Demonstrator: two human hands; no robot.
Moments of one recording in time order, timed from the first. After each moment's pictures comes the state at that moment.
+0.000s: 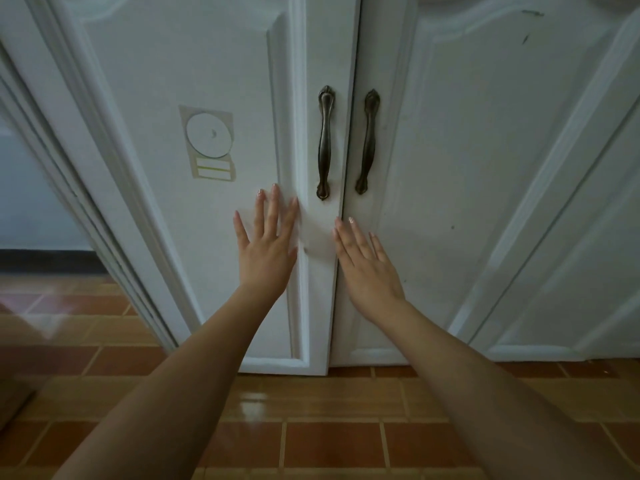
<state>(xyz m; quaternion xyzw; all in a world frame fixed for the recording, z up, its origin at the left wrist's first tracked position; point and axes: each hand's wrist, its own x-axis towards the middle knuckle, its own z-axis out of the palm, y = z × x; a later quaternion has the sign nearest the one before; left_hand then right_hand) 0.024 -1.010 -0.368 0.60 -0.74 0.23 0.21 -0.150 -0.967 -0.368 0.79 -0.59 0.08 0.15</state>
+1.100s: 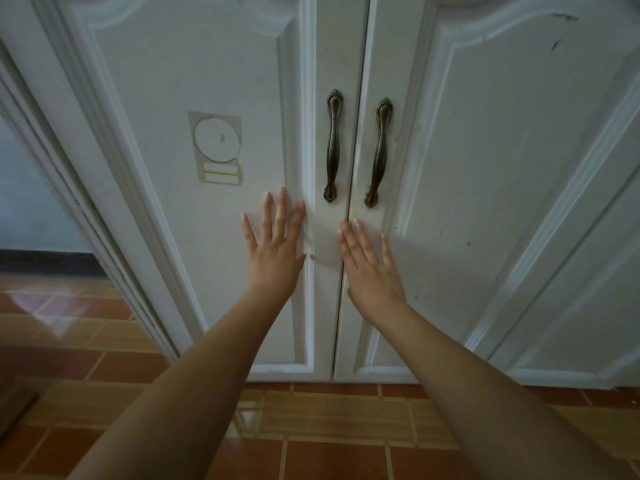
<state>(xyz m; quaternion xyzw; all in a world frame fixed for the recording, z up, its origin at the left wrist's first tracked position) 0.014 -1.036 -0.368 0.64 -0.72 0.22 0.16 -0.153 -1.006 -0.376 0.77 -0.60 0.05 0.19</state>
